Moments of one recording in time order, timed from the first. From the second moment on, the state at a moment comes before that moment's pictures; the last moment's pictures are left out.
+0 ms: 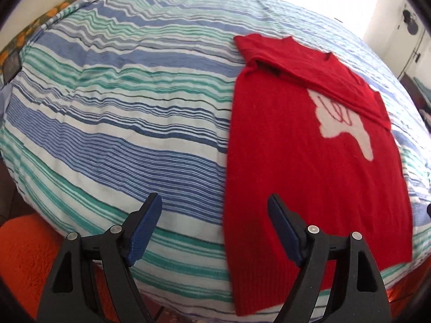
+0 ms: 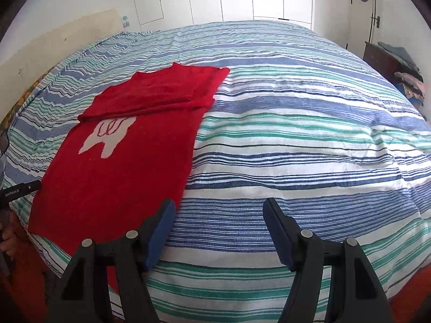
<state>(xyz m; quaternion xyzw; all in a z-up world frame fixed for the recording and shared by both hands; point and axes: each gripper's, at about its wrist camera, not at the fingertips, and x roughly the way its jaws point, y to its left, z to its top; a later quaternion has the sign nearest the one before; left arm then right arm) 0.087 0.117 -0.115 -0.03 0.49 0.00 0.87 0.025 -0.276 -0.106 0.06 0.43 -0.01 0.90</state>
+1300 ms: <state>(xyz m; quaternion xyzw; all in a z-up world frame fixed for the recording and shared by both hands) 0.068 0.147 -0.107 -0.04 0.47 0.08 0.88 -0.005 -0.308 -0.111 0.09 0.45 -0.09 0.88</state>
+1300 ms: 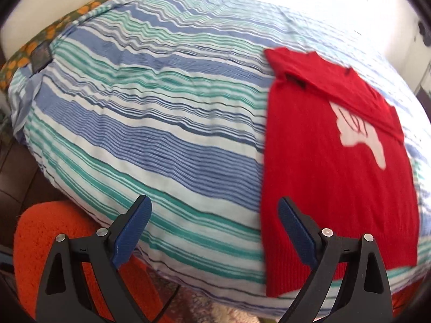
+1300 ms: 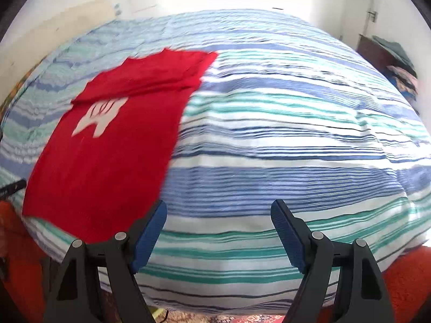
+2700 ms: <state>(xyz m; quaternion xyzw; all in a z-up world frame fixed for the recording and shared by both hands) 0.110 0.157 -0.155 -0.04 0.53 0.11 0.84 0.013 -0.357 -0.164 0.17 0.49 -0.13 0.84</state>
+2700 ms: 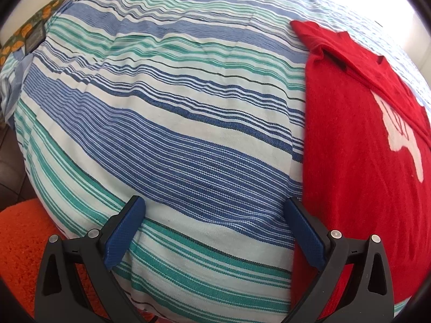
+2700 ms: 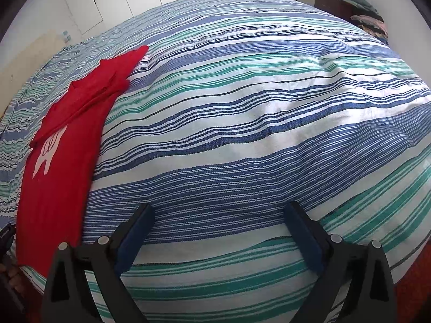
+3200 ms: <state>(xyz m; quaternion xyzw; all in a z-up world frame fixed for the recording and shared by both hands) 0.109 0.158 -0.154 -0.04 0.53 0.11 0.84 0.012 -0.355 -0.164 0.16 0.49 -0.13 0.84</state>
